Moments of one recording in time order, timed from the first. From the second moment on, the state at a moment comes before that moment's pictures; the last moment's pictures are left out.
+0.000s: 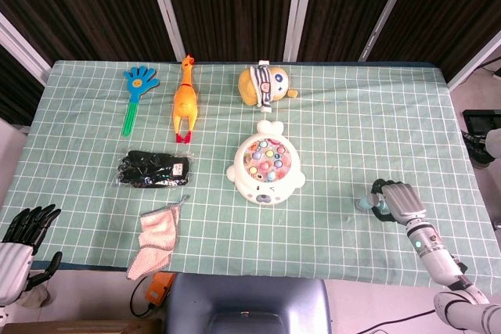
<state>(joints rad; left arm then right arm) -0.05 -1.05 0.06 -1.59 1.70 1.58 -0.11 0.44 -1.39 0.05 -1.17 -1.32 0.91 0.03</state>
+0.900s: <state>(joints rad) -0.05 -1.04 0.06 -1.59 1.70 1.57 -0.11 0.42 -1.45 0.06 -1.12 -1.31 0.95 0.01</state>
